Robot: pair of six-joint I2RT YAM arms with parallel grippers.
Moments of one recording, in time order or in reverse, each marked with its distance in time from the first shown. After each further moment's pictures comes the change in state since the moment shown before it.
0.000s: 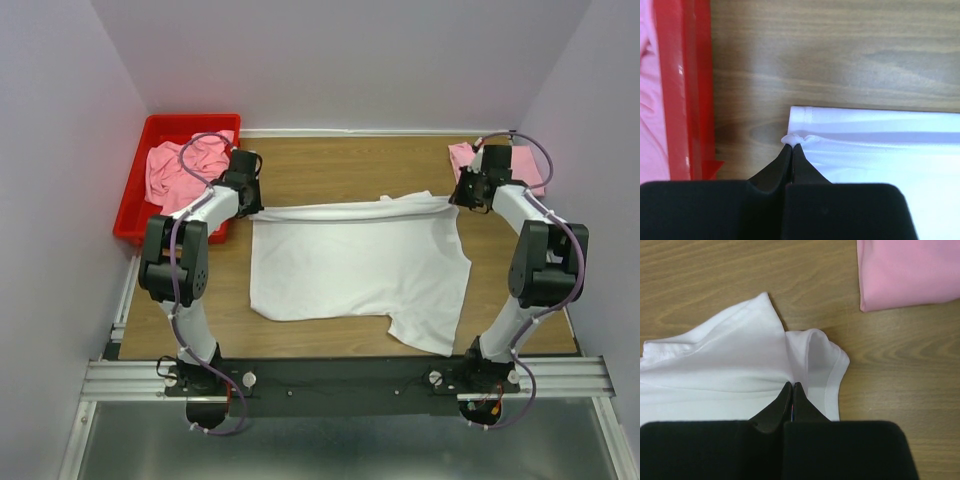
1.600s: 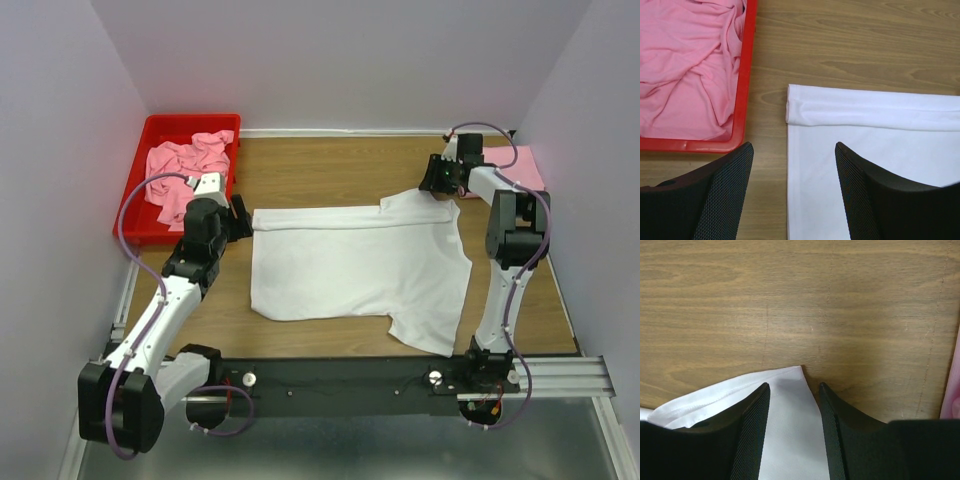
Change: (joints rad) left arm -0.023 -0.865 -0.626 0.271 0.015 -0.039; right arm 0.069 0.396 0.342 0.028 -0.126 -0.025
